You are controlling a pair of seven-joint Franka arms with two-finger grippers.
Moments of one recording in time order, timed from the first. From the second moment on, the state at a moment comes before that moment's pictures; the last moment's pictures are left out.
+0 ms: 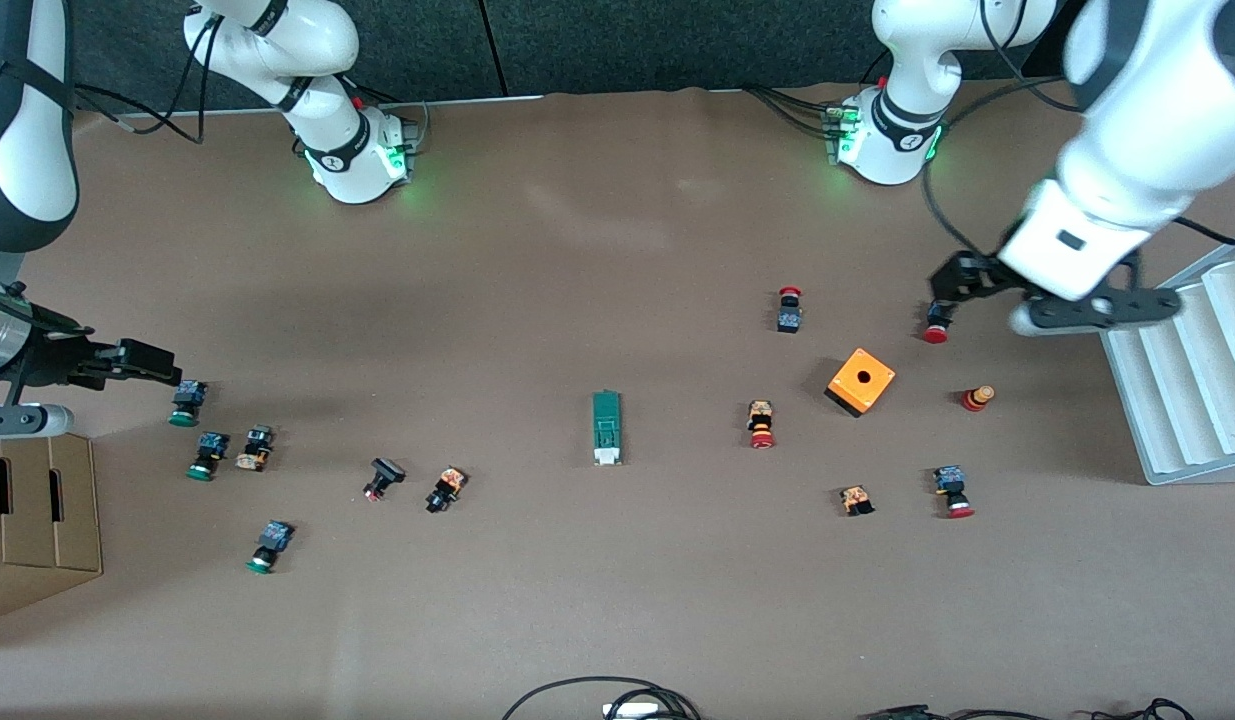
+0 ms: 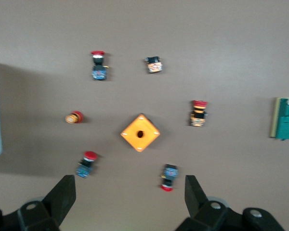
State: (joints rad) left arm -0.05 -0.01 -0.25 -1.66 0.02 1.65 -0.39; right arm -0.06 0.14 -0.01 -1.59 0.02 1.64 -0.04
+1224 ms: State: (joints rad) left arm -0.07 0.33 -0.84 -1.65 0.56 1.95 -1.42; right arm -0.06 0.14 -0.02 -1.59 0.02 1.63 -0.04
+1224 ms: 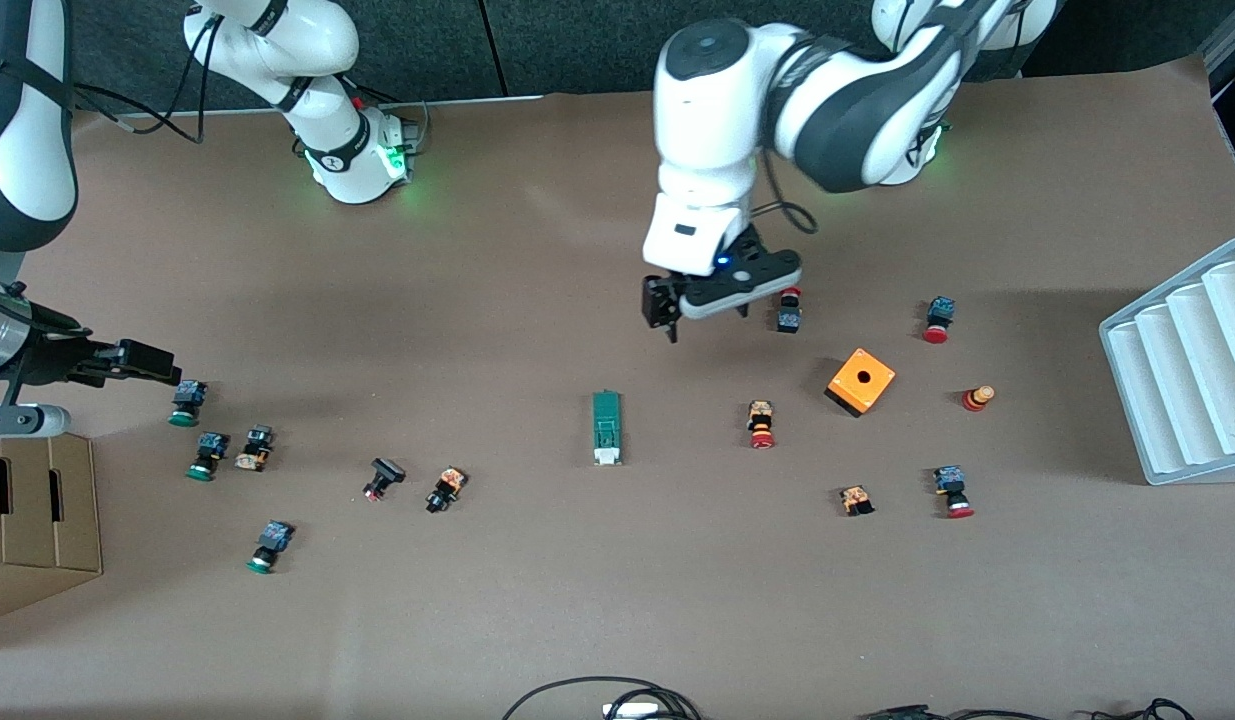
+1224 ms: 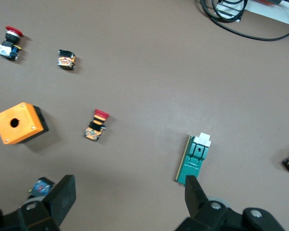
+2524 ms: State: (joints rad) left arm -0.51 0.86 -0.67 -1.64 1.68 1.99 -2.24; right arm -0.08 0.15 -0.02 -1.59 0.02 1.63 -0.24
